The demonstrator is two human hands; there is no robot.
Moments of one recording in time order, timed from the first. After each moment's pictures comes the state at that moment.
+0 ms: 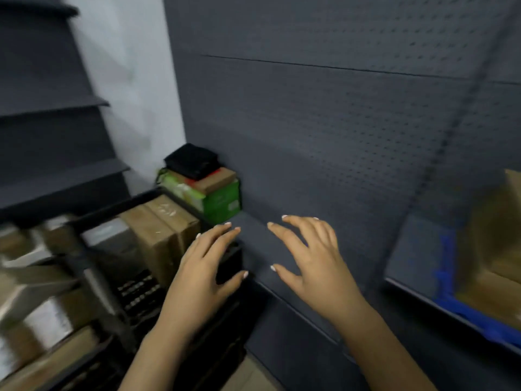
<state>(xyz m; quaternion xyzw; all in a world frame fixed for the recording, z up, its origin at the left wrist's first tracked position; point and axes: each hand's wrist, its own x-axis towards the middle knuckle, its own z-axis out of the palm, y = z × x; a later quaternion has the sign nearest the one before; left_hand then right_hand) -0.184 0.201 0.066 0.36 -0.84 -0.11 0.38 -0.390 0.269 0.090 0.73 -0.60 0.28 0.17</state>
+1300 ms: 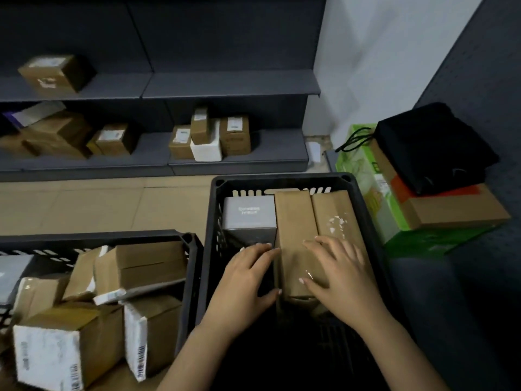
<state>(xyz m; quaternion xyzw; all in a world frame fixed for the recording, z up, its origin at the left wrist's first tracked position) -0.016 -0.104 -0.085 0.69 -0.66 -0.16 0.24 -0.206 -0.200 -0.077 0.89 -0.42 0.09 -0.12</state>
